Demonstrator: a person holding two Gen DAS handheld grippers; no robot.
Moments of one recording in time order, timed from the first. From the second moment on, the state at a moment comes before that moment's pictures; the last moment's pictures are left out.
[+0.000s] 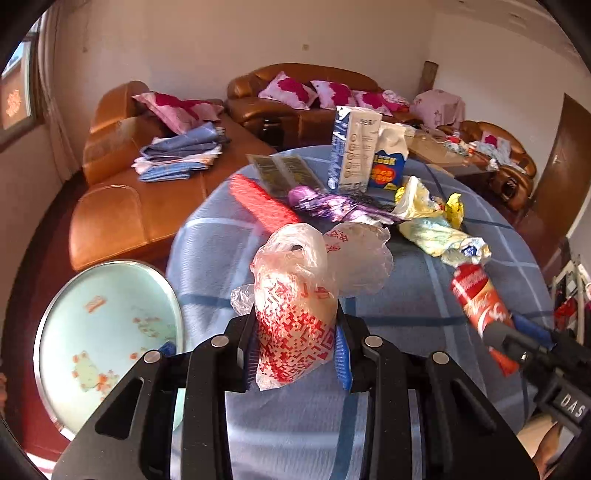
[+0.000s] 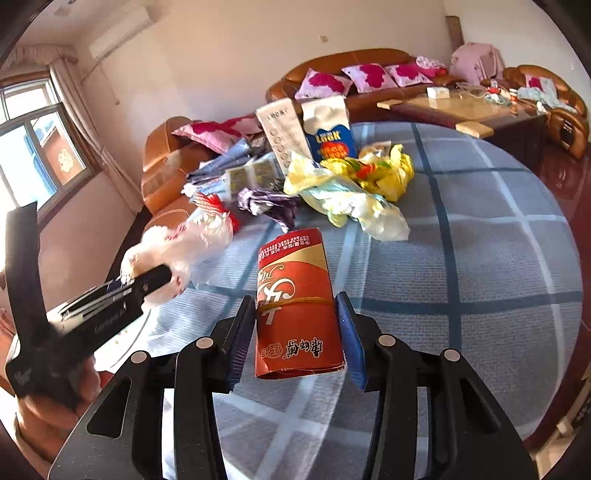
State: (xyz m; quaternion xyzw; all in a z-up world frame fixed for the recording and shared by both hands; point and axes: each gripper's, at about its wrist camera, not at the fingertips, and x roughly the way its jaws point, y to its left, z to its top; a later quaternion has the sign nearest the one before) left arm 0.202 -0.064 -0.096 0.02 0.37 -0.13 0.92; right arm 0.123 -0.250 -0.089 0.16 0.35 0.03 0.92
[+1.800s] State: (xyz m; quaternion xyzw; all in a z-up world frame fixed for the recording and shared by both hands) left arm 0.110 0.069 -0.066 -0.01 0.33 0.00 0.94; right arm 0.092 -0.104 -0.042 0.06 0.31 0.13 0.94
